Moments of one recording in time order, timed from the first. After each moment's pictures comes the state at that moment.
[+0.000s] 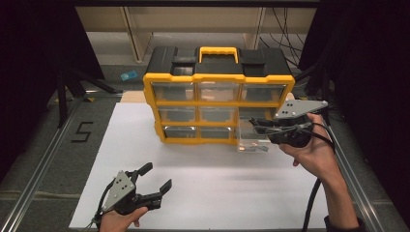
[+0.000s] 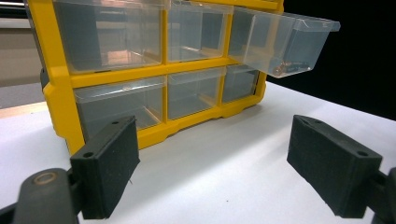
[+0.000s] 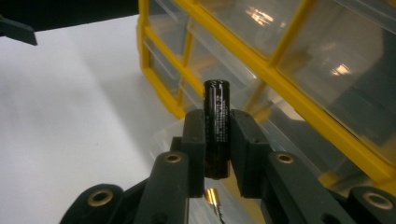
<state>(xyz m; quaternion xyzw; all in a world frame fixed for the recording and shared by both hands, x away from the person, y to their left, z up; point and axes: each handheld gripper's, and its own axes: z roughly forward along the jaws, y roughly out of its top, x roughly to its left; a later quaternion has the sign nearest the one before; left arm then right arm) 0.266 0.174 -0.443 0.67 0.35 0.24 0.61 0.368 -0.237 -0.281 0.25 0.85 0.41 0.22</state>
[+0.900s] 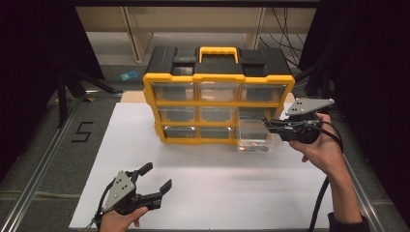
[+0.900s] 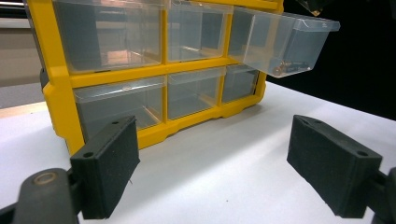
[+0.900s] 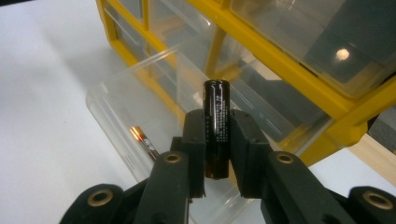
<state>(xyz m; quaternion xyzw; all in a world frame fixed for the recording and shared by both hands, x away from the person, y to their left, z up) 0.267 0.173 -0.444 0.66 0.35 0.24 0.62 0.386 -0.267 -0.297 0.29 0.86 0.37 0.22</state>
